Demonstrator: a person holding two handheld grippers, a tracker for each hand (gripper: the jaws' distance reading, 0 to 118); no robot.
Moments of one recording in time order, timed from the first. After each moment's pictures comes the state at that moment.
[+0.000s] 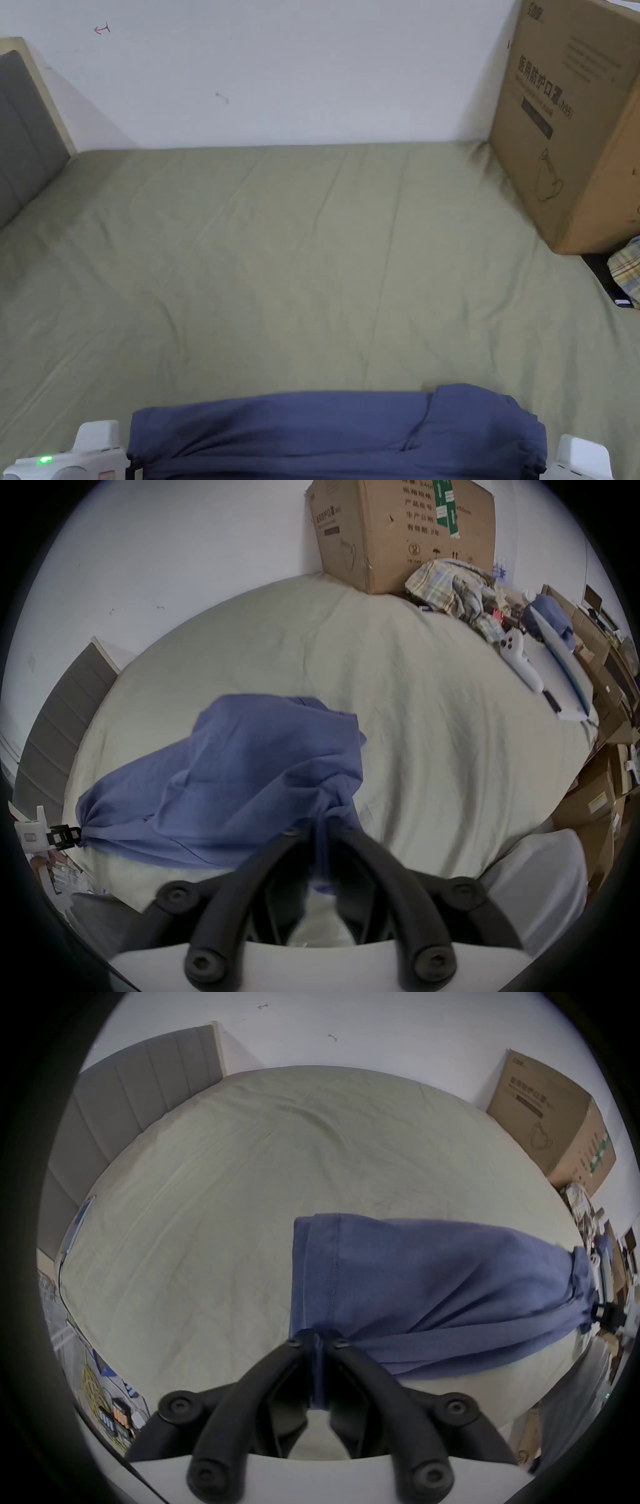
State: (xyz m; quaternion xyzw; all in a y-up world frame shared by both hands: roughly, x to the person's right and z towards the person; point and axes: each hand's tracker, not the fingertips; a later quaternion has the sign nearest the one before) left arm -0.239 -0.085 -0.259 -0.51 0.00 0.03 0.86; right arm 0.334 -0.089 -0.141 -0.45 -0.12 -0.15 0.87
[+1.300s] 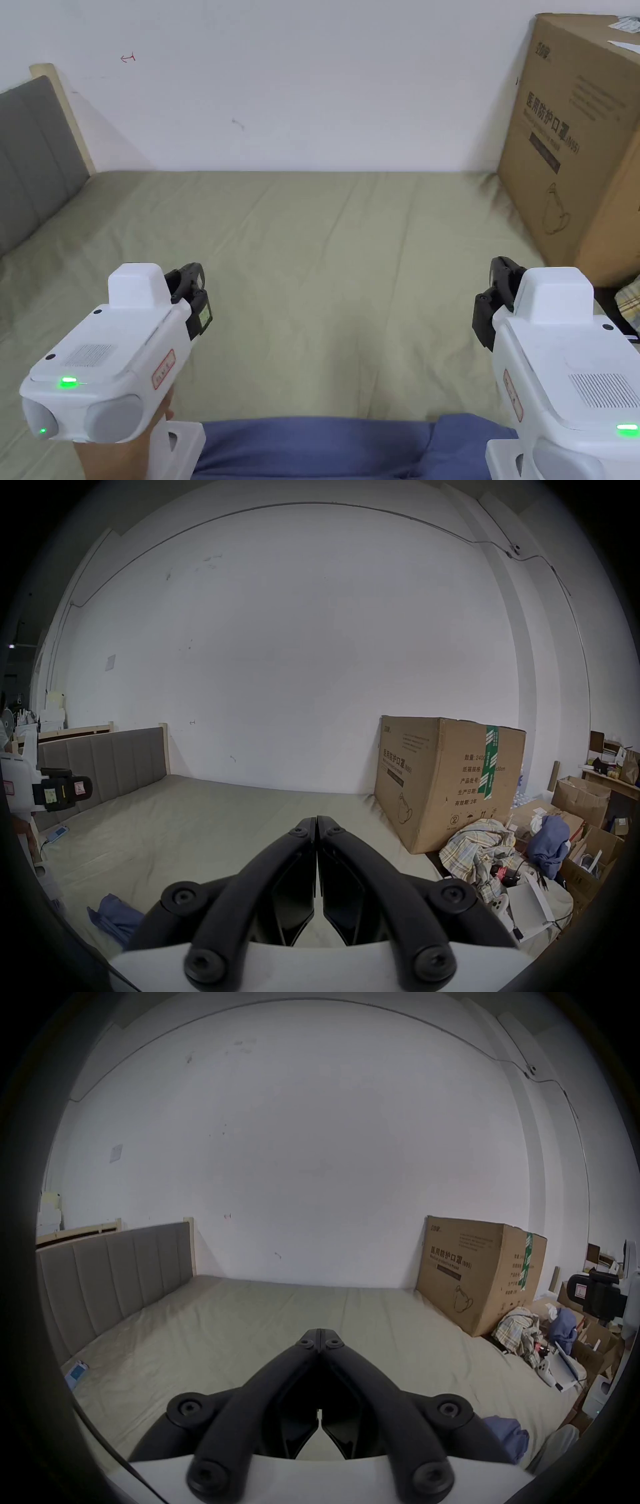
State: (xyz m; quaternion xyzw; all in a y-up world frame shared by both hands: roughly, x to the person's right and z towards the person) left arm -0.129 0.114 -0.262 -0.10 -0.08 0.03 0.99; right arm 0.221 0.150 -0.169 -0.05 -0.05 0.04 1.00
